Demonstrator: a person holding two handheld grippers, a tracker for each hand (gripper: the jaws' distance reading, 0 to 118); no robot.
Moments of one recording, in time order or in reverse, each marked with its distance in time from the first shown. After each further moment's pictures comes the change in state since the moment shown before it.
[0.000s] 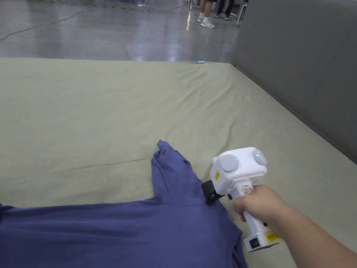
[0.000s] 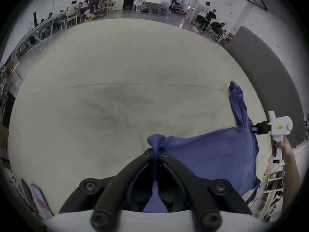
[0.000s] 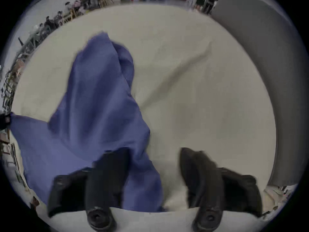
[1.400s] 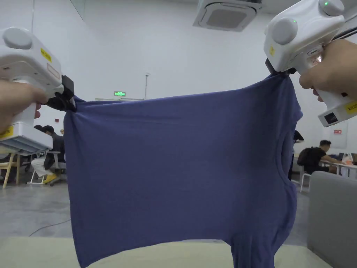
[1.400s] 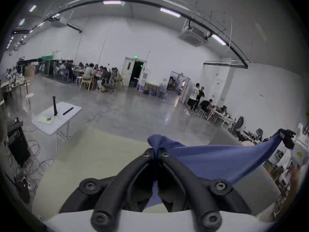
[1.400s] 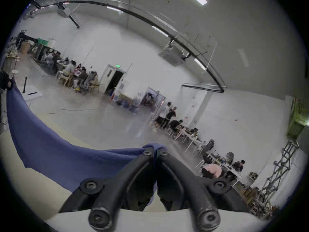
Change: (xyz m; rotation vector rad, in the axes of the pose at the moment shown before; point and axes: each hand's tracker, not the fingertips) left arm 0.045 0.355 0.469 0.800 -0.057 0.065; right arm -0.066 0.200 0.704 1.142 -0.523 0.154
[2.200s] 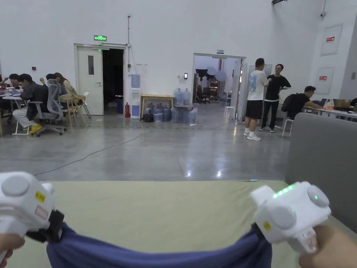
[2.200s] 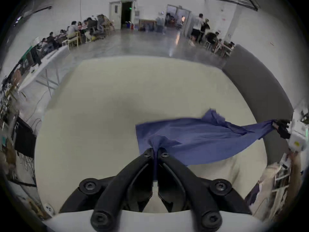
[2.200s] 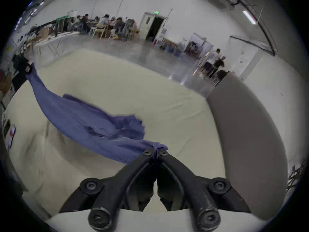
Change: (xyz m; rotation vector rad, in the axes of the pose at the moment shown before) left arm -0.097 -0.376 -0.094 -0.690 0.042 -0.144; right arm -0.186 -0.429 -0.010 -0.553 0.507 0.087
